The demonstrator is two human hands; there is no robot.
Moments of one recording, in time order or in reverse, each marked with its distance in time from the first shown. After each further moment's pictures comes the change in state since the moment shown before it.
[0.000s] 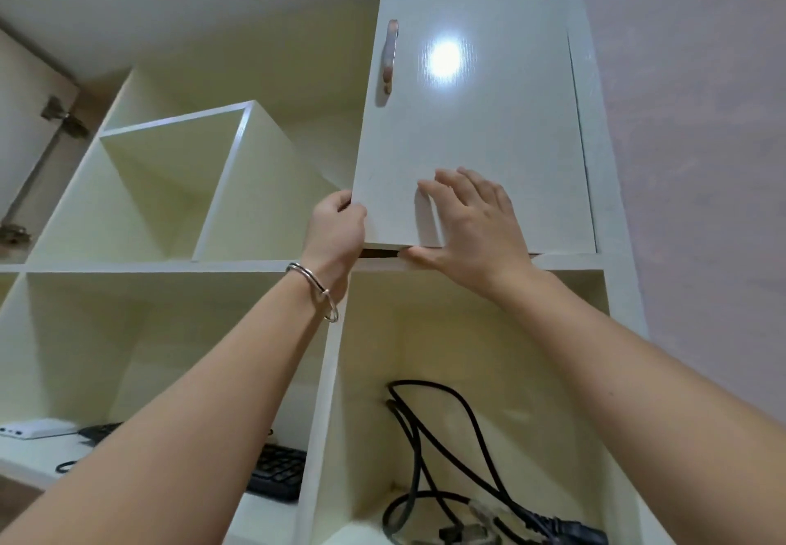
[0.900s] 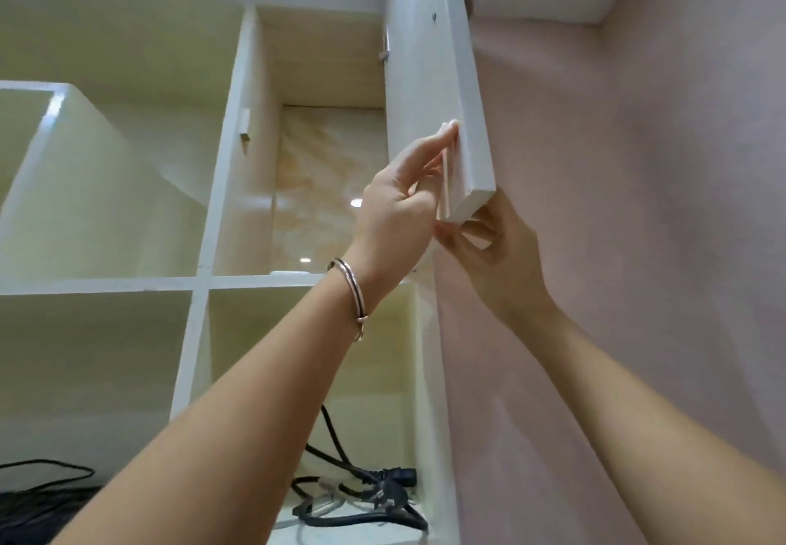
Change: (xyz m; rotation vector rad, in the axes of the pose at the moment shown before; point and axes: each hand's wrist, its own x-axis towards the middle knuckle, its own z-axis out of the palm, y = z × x) left_hand -0.107 0.113 0.097 -0.419 -0.517 0.328; right_hand -0.087 0.039 -0.142 0.543 0.394 0.278
